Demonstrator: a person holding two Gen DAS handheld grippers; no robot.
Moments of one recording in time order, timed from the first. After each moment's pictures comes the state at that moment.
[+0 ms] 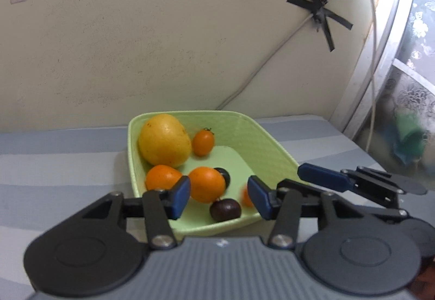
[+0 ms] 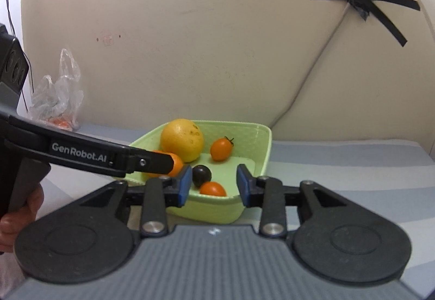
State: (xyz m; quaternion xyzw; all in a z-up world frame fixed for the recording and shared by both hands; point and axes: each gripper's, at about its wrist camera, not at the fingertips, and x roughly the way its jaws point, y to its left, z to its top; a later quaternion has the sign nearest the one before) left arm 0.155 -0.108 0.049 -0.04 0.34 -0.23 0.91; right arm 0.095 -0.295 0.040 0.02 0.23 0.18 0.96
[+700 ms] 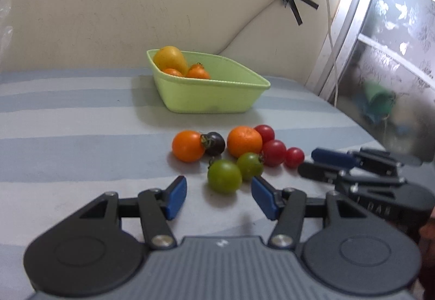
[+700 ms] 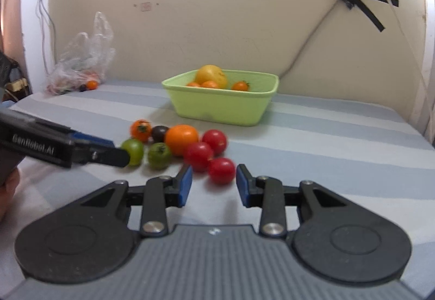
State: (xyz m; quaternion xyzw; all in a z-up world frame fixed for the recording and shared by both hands) left arm 0.016 -0.062 0.011 -0.04 0.35 -0.25 0.90; right arm -0.015 -0.290 0.024 -0.02 0.26 0.17 0.95
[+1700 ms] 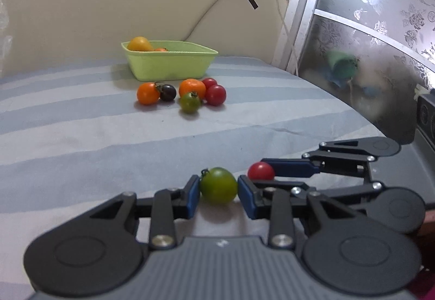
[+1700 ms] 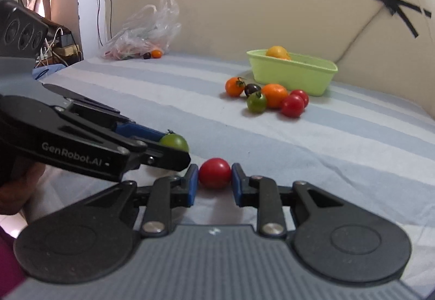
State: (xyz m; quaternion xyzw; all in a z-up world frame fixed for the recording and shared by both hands) left arm -0.100 -0.063 0.010 -0.01 0.33 -0.28 0.90; right arm -0.121 -0.247 0.012 -0.06 0.28 0.25 0.93
